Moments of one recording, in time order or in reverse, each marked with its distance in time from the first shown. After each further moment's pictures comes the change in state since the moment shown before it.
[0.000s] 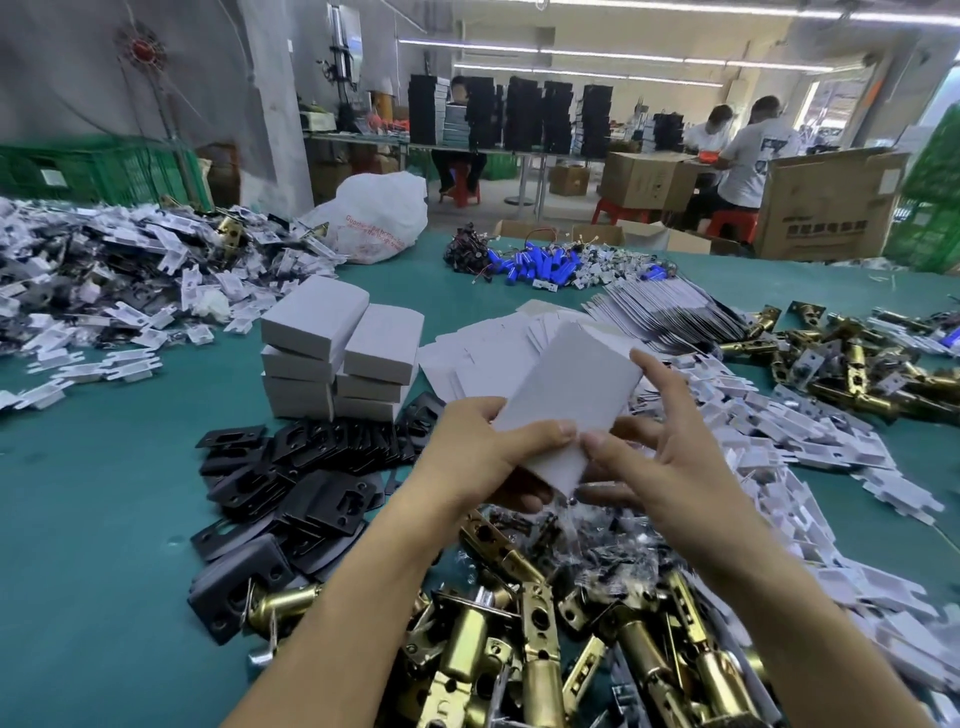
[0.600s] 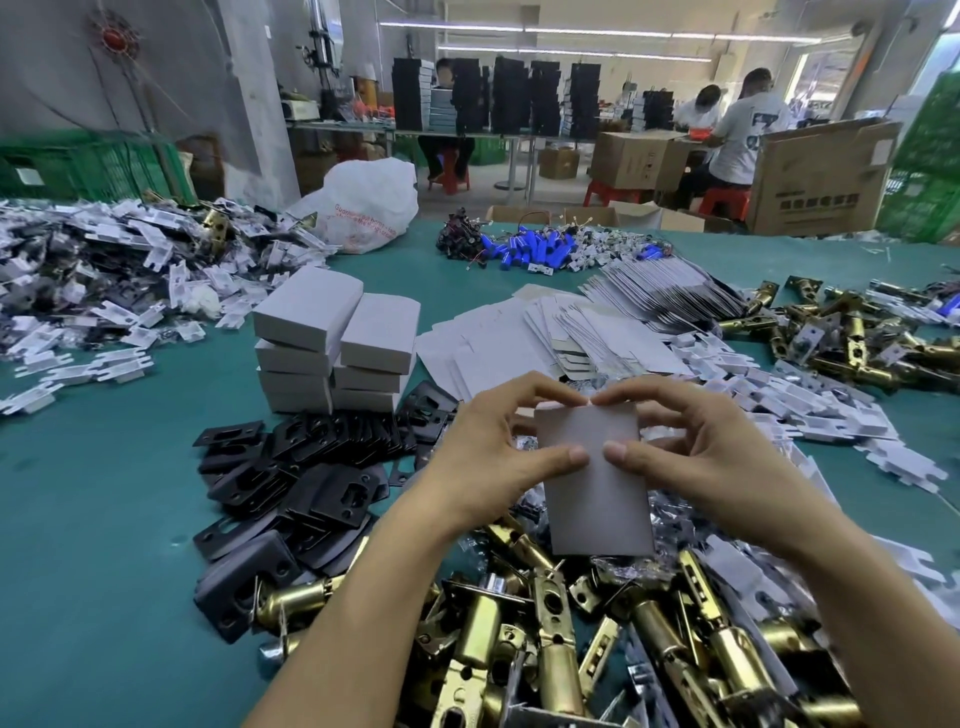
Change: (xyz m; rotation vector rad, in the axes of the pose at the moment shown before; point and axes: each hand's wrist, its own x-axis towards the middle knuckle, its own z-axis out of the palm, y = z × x) left_hand 0.005 -0.015 -0.004 0.278 -0.137 0.360; right_hand -0.001 -0.006 -0.027 -0.220 -0.175 -0.080
